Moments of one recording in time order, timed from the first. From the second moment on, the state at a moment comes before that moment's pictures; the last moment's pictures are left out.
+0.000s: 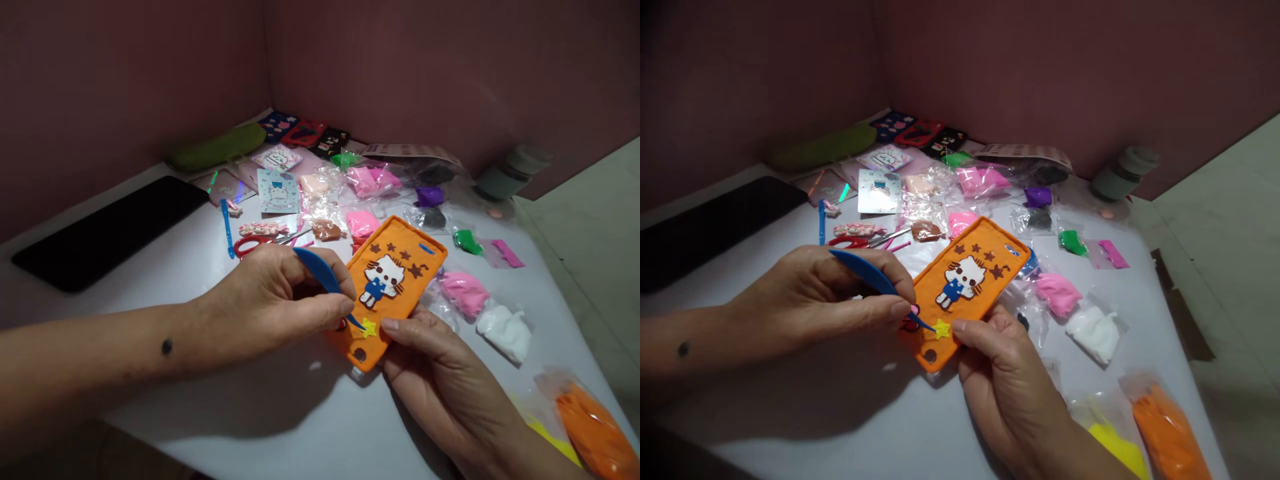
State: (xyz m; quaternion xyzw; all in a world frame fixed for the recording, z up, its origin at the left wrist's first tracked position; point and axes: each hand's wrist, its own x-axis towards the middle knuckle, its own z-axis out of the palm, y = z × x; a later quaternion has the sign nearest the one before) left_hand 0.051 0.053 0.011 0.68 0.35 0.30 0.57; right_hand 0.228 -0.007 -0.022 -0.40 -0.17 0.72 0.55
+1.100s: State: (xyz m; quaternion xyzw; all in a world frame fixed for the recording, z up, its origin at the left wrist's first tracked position) left_hand 0.047 0.050 0.007 0.76 0.36 0.26 0.47; right_hand 0.225 -0.006 -0.020 -0.39 -0.13 0.72 0.56
